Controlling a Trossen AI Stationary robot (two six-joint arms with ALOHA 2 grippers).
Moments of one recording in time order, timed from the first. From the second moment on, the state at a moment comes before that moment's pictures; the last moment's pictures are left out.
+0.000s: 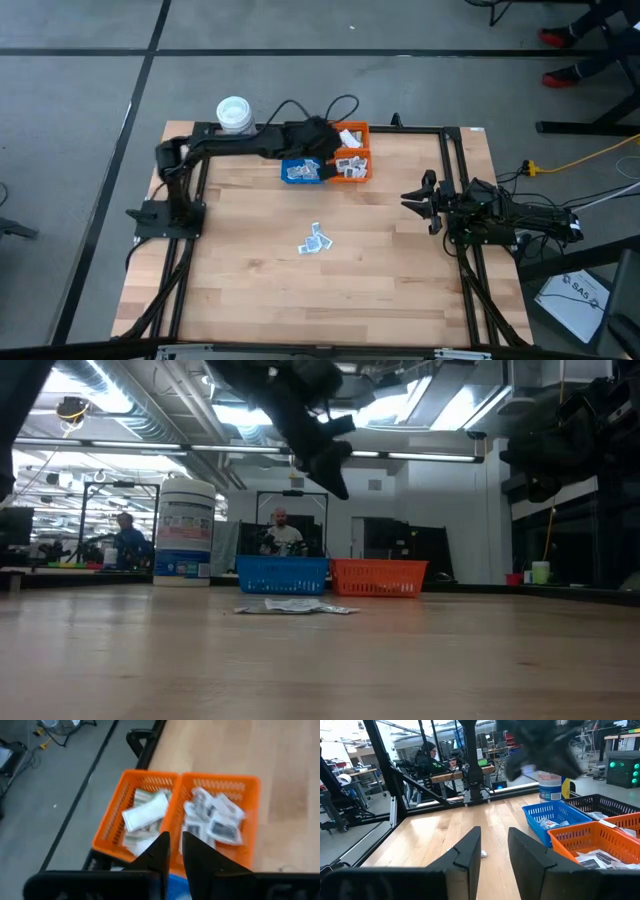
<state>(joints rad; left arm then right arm) 0.33 1.84 1.48 -0.36 -0.25 0.21 -0.13 0.02 0.01 0.02 -0.07 0.18</state>
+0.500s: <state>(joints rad) 0.07 1.67 1.34 -0.49 -0.28 0.21 -0.13 0.02 0.01 0.02 -0.07 0.18</state>
